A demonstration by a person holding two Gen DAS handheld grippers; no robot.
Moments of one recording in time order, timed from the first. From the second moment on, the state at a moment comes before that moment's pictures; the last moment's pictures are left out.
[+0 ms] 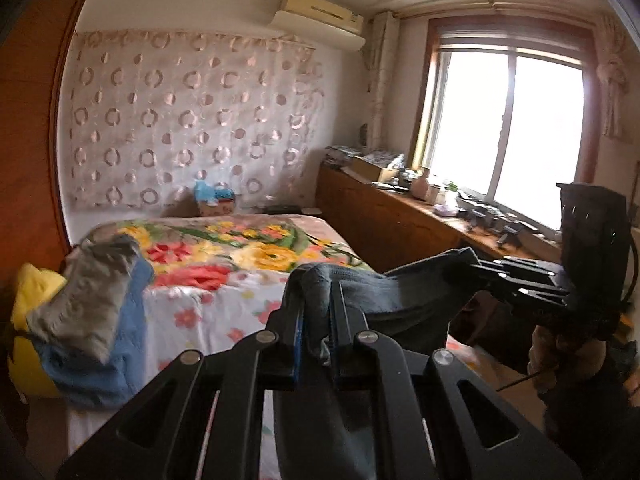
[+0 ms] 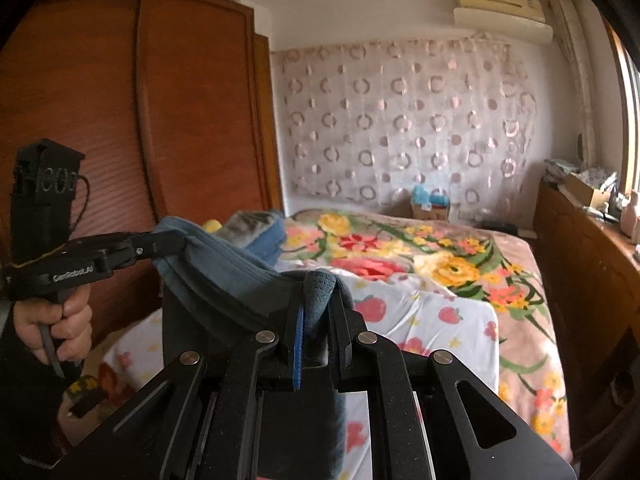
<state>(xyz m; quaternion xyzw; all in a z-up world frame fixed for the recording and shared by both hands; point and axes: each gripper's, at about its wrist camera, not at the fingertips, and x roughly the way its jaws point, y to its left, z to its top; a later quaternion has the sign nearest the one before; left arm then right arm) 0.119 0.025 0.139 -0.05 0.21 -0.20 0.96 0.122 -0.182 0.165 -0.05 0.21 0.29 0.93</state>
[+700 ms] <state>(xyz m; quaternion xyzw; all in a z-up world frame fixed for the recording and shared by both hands) 0.069 0.029 0.017 0.00 0.33 -0.19 0.93 0.129 -0.142 0.042 -0.06 0.35 0.28 0.89</state>
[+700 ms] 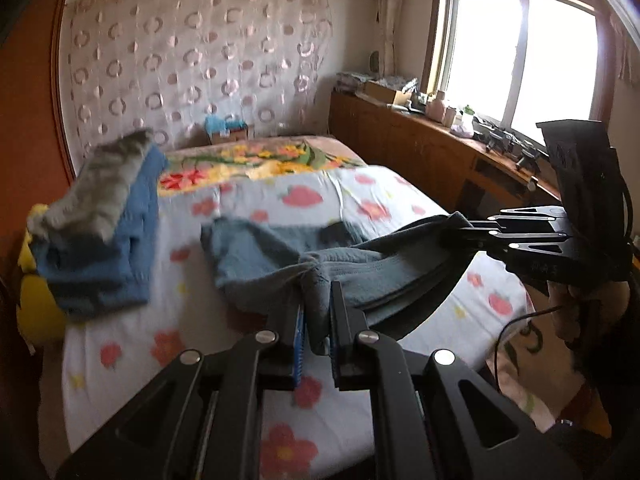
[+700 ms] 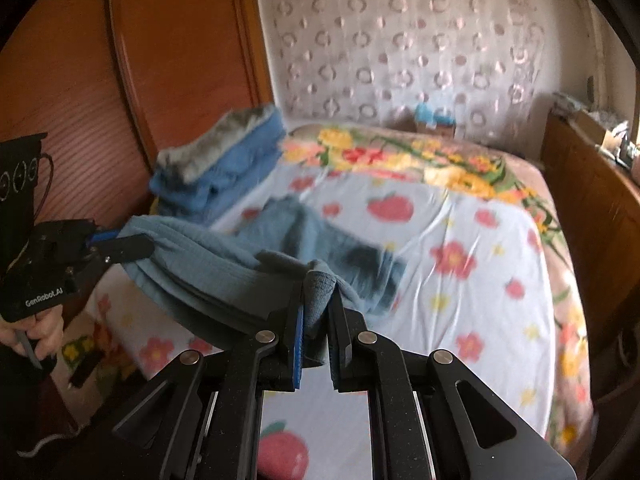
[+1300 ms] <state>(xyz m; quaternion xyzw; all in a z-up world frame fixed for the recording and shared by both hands) 0.020 0.030 -0.047 -0.01 0.38 -0.18 0.91 0.071 -0.147 -0.022 -0.03 0.40 0.29 0.87</state>
